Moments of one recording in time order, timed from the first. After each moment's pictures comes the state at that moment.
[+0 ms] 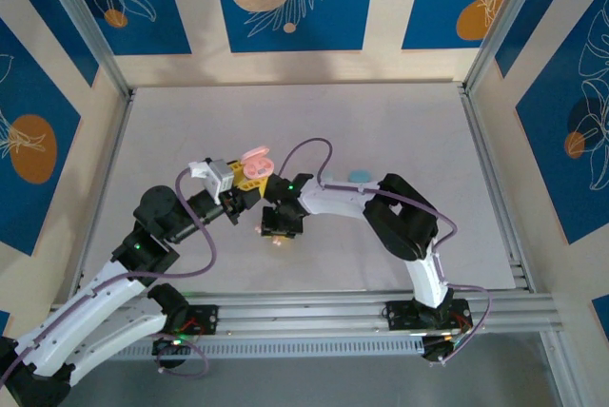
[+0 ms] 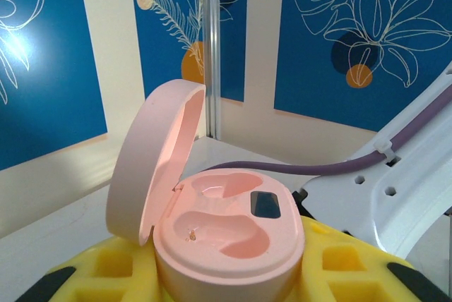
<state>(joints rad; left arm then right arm) -0.71 0.66 0.65 0.09 0.23 -0.02 0.98 2.03 1.40 -0.68 -0.19 0.97</state>
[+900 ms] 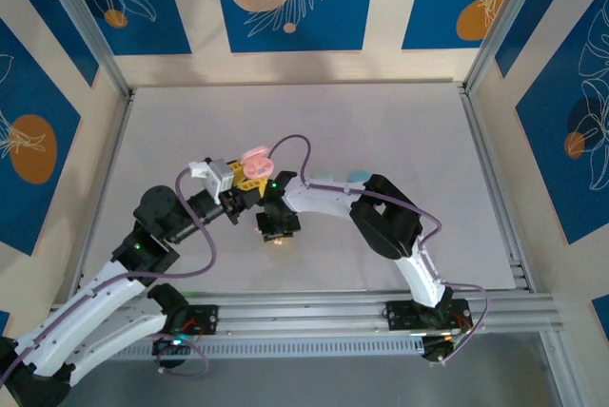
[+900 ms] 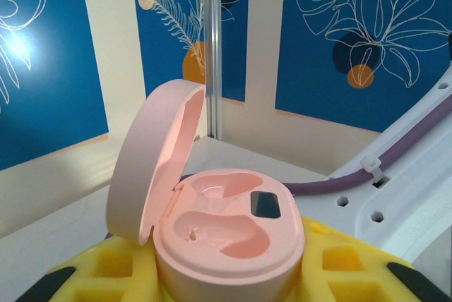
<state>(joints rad) -0.71 0.66 0.65 0.09 0.23 -0.02 1.02 2.13 1.58 -0.91 -0.11 0.78</state>
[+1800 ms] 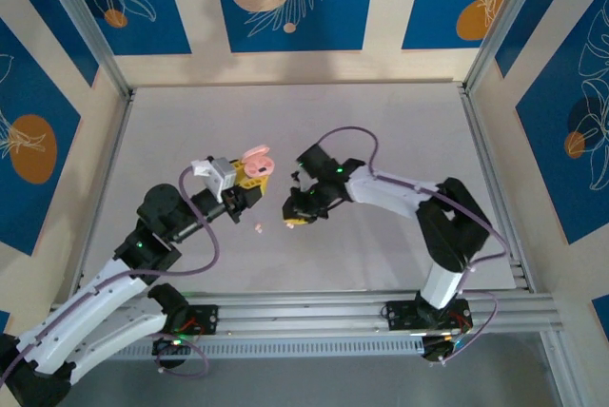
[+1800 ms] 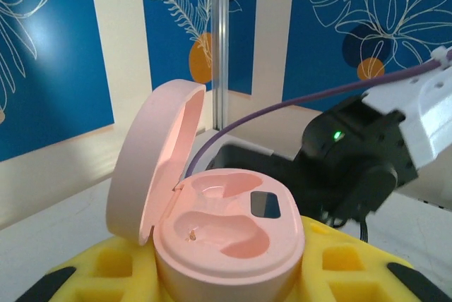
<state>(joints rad) -0.71 0.69 0.65 0.08 0.21 -0.02 0.74 1.70 1.13 -0.53 -0.60 0.78</state>
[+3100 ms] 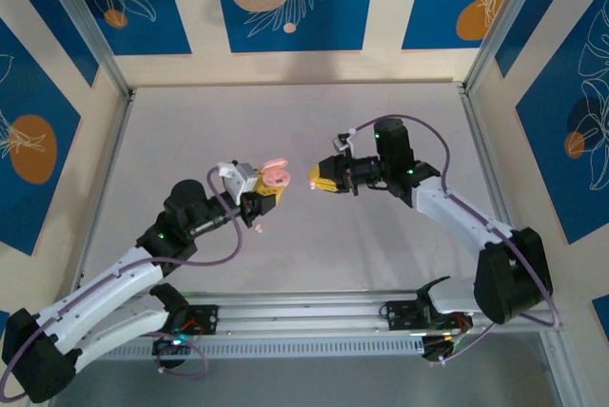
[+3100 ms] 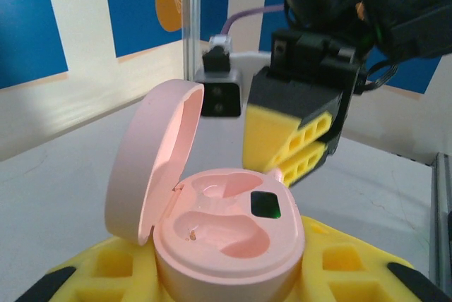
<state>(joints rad) -0.71 0.82 0.57 0.18 0.31 -0.04 0.42 1.30 0.92 -0.12 -1.07 1.08</state>
